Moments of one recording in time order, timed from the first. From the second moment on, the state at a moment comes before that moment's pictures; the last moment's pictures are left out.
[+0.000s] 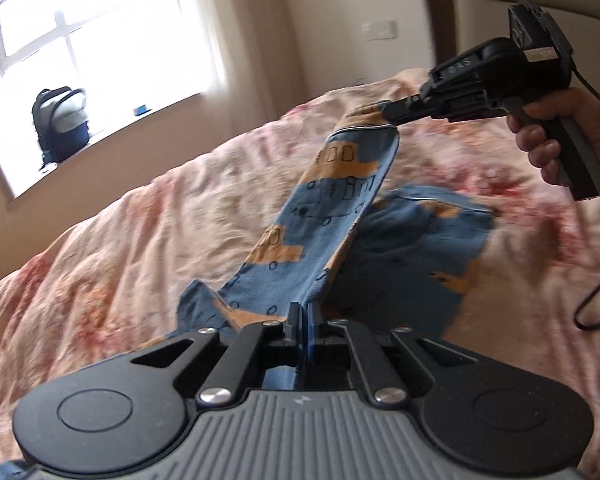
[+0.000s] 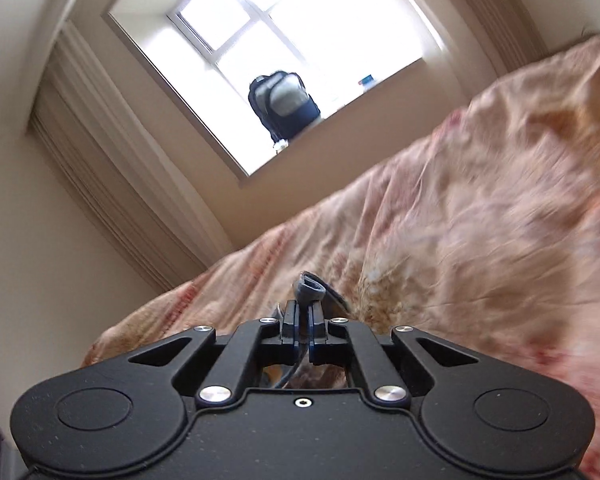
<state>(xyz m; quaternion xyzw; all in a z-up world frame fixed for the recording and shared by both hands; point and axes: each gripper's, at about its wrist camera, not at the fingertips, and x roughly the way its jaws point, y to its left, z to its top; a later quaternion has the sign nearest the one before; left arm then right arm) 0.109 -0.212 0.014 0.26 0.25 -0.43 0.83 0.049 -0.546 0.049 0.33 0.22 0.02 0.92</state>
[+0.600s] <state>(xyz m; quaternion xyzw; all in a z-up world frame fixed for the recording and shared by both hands) 0.073 -0.216 -0.030 0.30 0.25 -0.46 0.80 -0.048 -0.523 0.001 0.27 0.24 -0.09 0.93</state>
